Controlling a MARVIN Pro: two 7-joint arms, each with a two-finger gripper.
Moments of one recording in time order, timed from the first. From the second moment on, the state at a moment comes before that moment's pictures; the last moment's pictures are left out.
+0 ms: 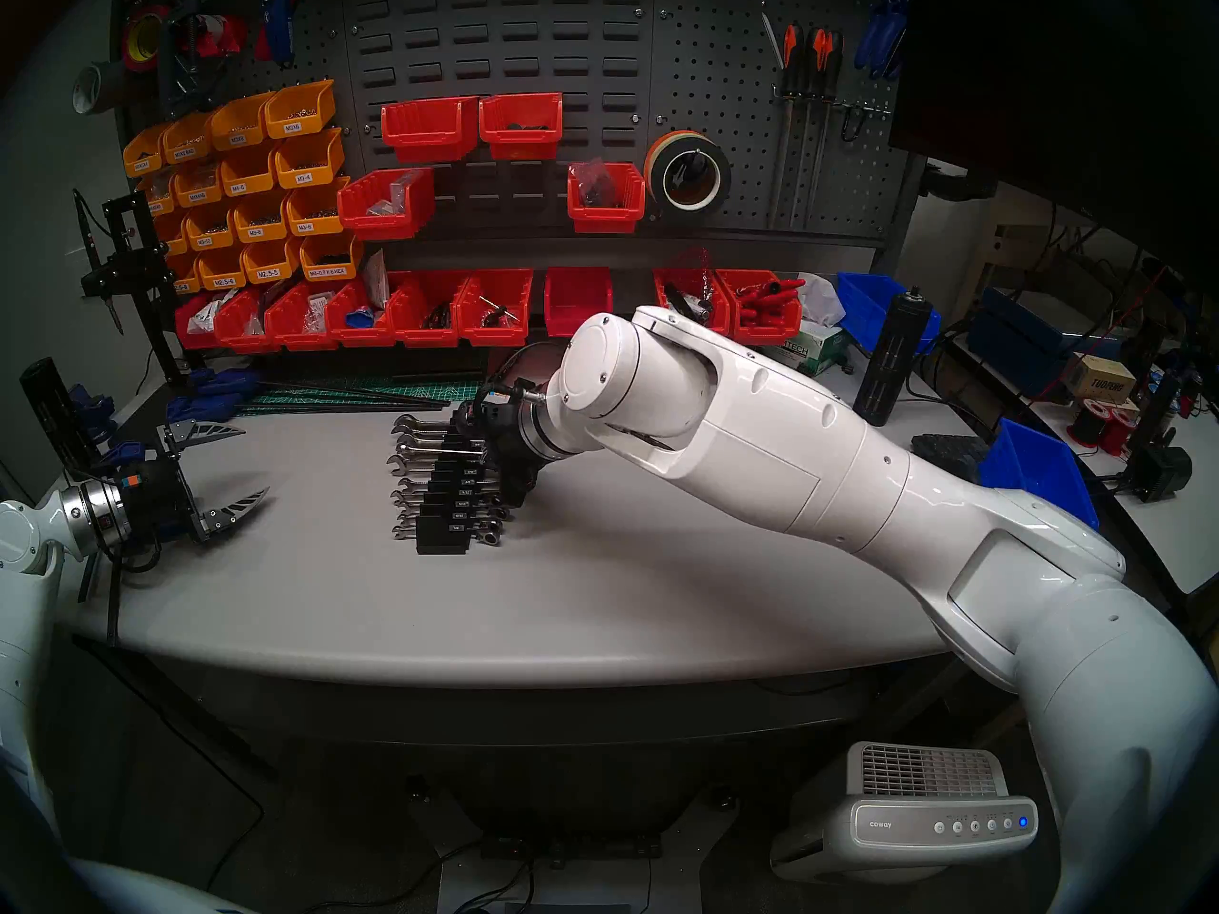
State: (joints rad) left arm 1.68 -0.78 -2.07 -1.38 -0.16 -0.52 -1.07; right arm -0.52 -1.07 0.41 -1.70 0.10 0.69 0.68
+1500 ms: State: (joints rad) left arm 1.68 -0.78 -2.07 -1.38 -0.16 -0.52 -1.07; right arm -0.53 -1.06 0.40 -1.67 0.13 0.68 0.67
